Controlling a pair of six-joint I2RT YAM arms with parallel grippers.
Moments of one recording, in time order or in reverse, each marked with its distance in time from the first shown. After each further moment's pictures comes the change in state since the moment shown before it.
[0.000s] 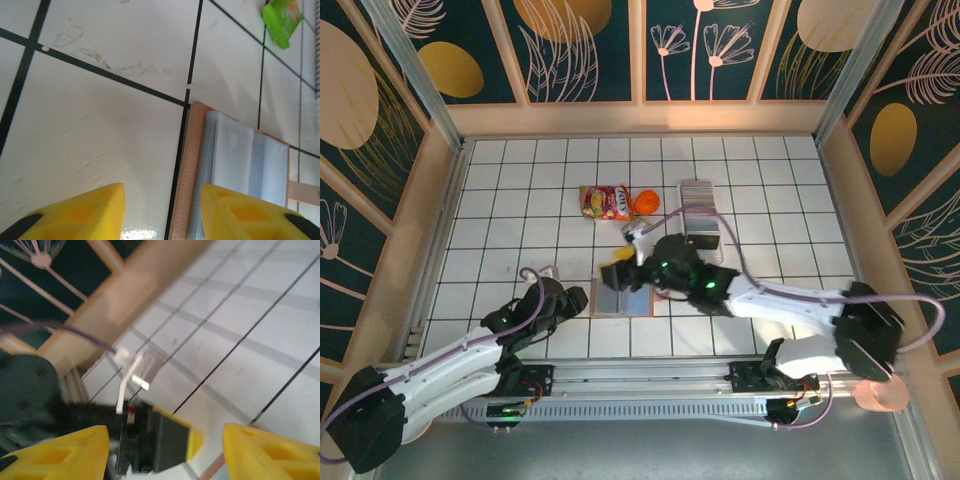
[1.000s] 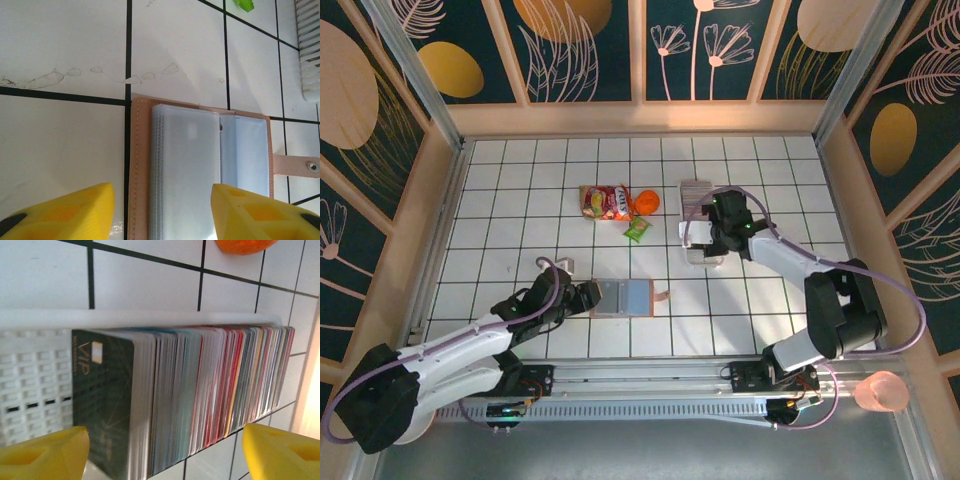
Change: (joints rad) left arm 0.000 0.145 0.068 0.092 0.092 0.139; right arm -0.615 0.241 0.089 -0.427 0.127 -1.724
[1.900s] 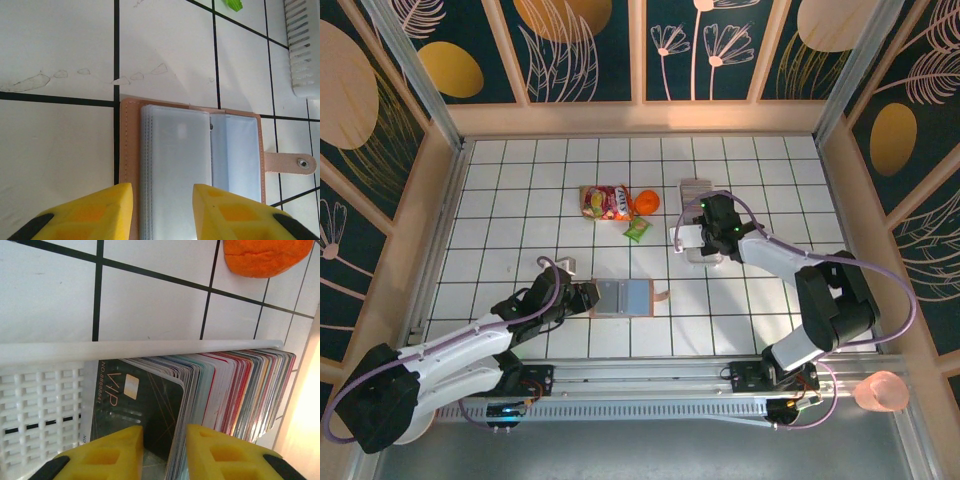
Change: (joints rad) left arm 0.000 -0.004 0.000 0.017 0.018 0.007; right arm 0.049 0.024 -0.003 0.028 0.047 -0.034
